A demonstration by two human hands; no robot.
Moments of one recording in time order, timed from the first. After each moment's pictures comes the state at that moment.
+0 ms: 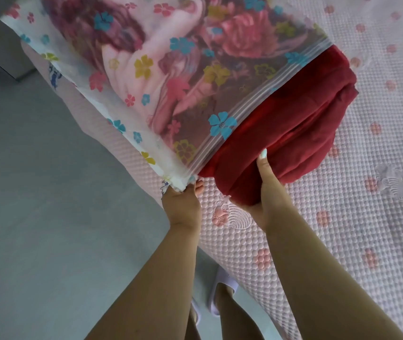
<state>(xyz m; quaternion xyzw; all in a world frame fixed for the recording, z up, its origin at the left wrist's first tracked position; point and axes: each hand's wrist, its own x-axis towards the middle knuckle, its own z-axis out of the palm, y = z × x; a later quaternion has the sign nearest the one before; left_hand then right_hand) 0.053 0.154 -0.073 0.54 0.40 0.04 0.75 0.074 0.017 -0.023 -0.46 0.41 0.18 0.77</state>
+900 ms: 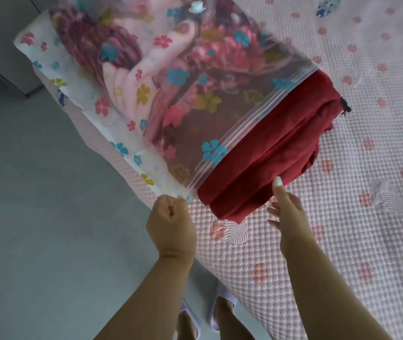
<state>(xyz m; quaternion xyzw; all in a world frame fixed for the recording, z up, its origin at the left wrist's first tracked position) 0.035 0.163 -0.010 0.76 0.35 0.11 0.53 0.054 -0.024 -0.012 -0.67 0.37 0.15 0.63</state>
